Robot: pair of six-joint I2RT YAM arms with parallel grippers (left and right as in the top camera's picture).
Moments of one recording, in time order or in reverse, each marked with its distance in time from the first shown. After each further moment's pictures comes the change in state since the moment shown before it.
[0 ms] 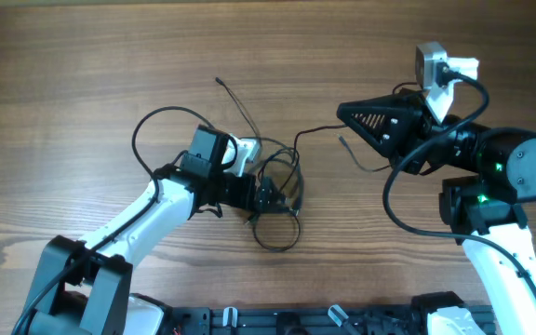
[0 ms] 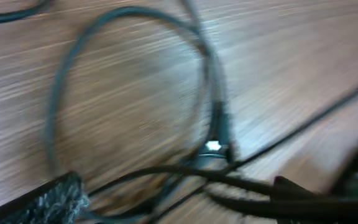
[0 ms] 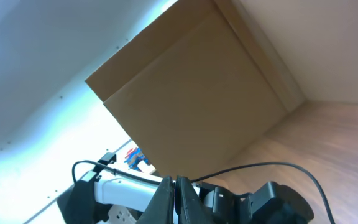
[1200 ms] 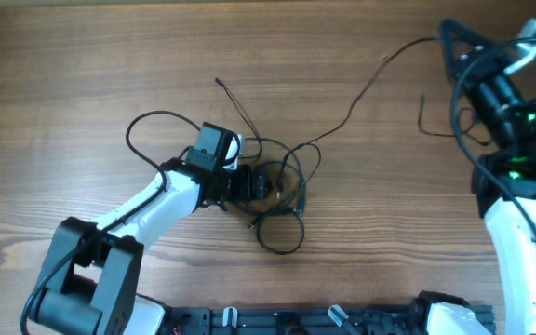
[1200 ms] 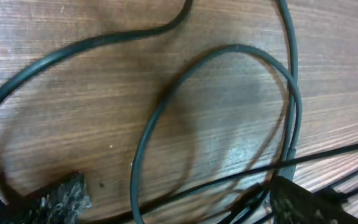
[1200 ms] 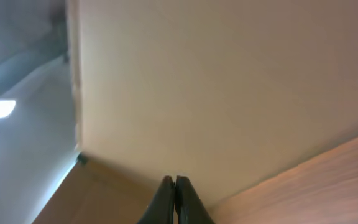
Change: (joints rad) left arm -0.002 0.090 0.033 0.001 -0.176 -0.246; right arm -0.341 0.143 0.005 -0.198 0.504 0.068
